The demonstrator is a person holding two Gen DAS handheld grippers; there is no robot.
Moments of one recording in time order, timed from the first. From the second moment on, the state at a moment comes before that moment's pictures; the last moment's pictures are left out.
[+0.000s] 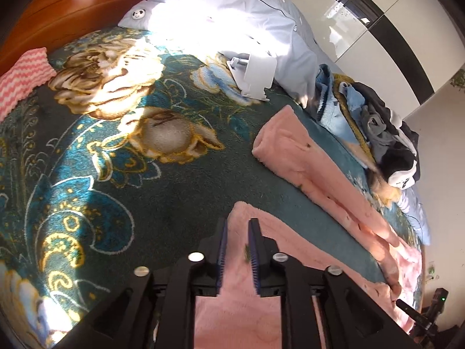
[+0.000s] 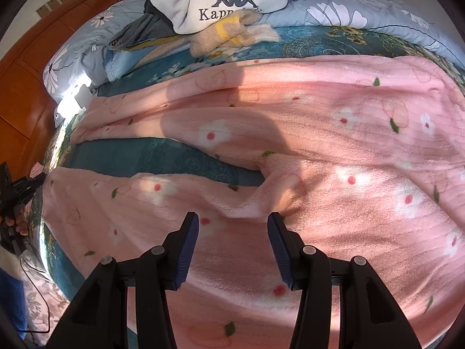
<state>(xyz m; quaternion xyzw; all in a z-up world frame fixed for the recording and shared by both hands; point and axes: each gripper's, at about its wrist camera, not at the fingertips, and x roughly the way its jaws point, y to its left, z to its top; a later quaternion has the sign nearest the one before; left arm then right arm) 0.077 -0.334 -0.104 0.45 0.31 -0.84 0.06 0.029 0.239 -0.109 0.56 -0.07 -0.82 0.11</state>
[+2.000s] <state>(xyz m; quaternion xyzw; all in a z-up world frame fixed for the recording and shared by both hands) 0.157 -0.316 -0.150 0.42 0.45 -0.77 0.17 0.210 0.606 -0.145 0.29 -0.59 -0.73 -0.18</state>
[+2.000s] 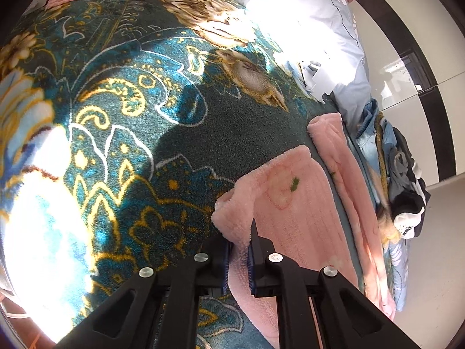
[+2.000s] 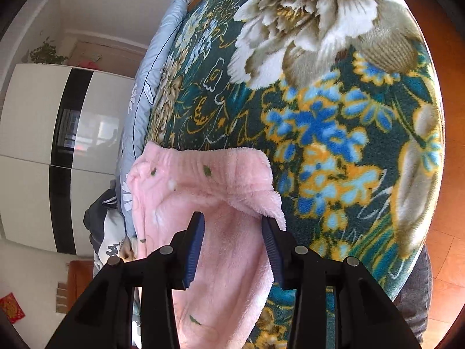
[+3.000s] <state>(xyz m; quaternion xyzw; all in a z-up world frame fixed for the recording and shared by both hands) 0.176 -0.330 -0.140 0.42 0.47 -0.76 0.16 0.199 0.608 -0.135 0.36 -0.51 -0.75 -0.21</state>
